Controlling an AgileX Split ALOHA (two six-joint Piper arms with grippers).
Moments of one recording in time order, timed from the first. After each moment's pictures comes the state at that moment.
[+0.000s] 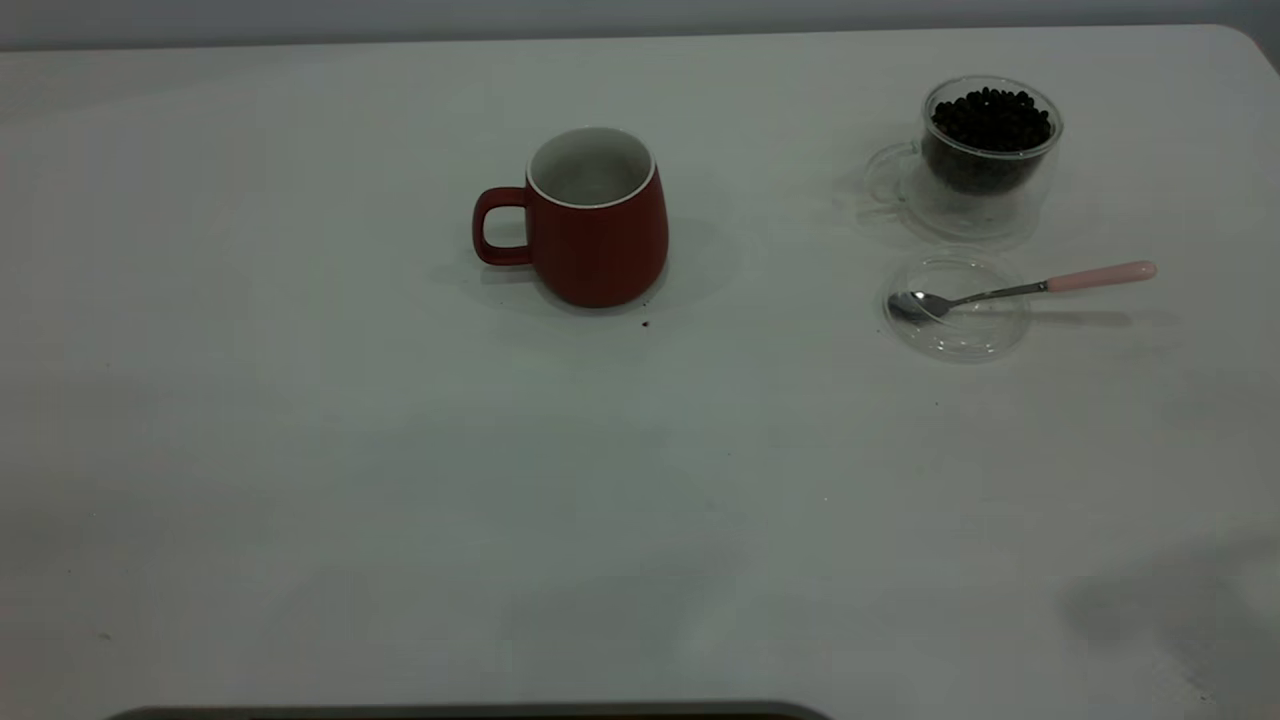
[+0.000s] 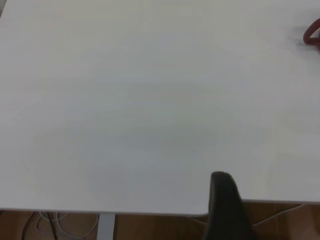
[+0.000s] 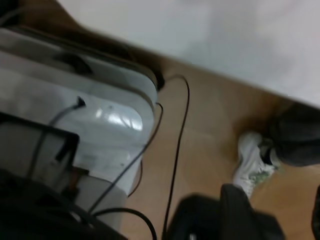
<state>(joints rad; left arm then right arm) -0.02 -0.02 -0.49 0.04 1.14 -0.05 0.32 1.11 -0.70 0.04 1.21 -0.02</state>
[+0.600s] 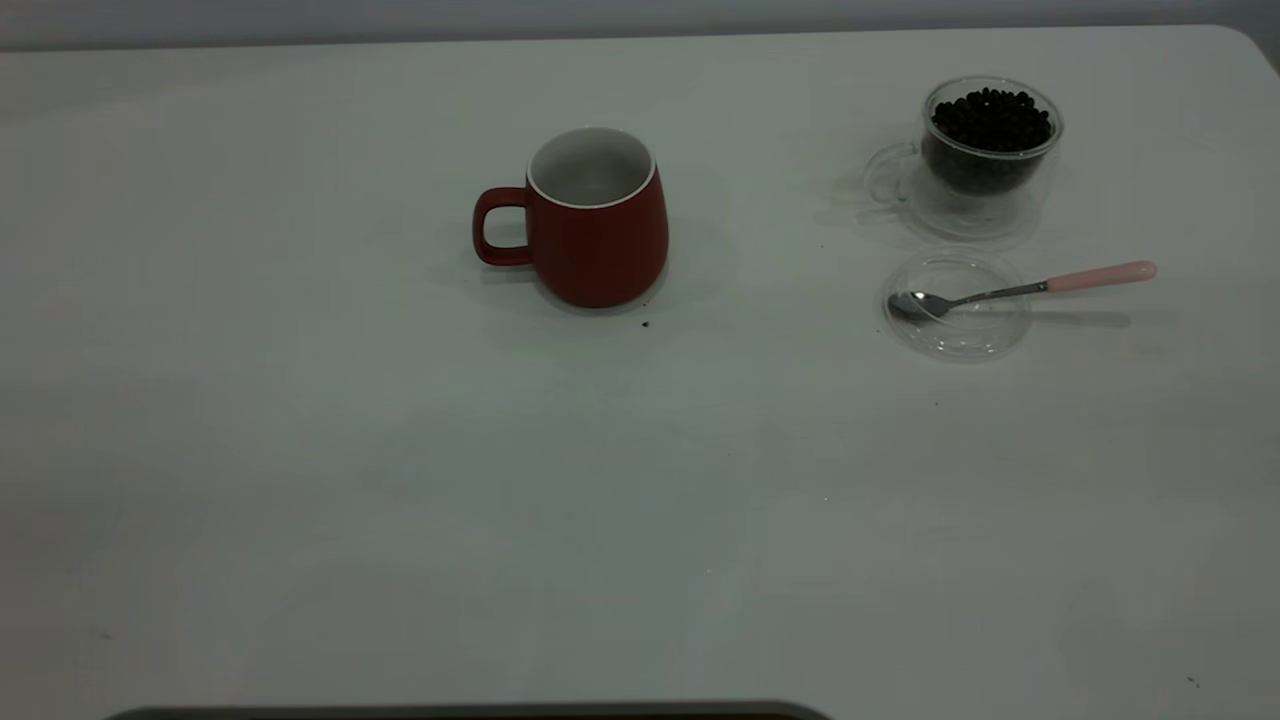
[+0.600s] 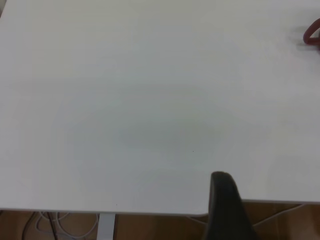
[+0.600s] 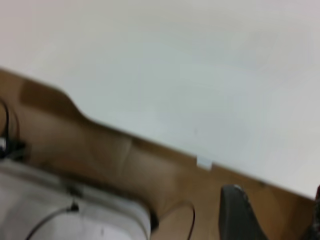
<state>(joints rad) -0.02 -0.02 -0.49 0.04 1.14 -0.05 0.32 0.43 -0.47 0.03 1.09 -0.02</state>
